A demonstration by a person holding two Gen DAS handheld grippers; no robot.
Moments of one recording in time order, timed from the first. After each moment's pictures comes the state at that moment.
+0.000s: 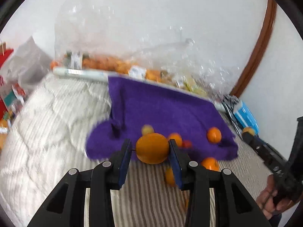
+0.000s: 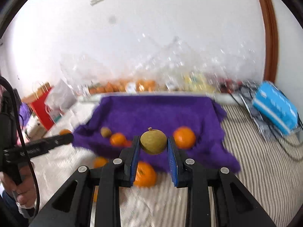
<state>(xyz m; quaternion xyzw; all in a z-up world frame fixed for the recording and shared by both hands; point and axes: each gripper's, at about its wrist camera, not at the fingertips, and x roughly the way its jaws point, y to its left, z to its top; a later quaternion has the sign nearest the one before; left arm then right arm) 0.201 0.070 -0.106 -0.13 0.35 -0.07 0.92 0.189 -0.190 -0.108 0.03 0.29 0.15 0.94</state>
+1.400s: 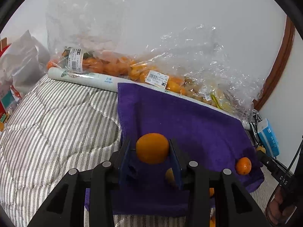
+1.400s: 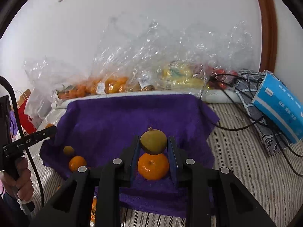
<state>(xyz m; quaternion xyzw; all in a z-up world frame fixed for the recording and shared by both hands) 0.284 0.081 -0.148 -0.15 0.36 -0.03 0.92 0.281 -0.223 -0.147 0.04 0.35 0.10 0.93</state>
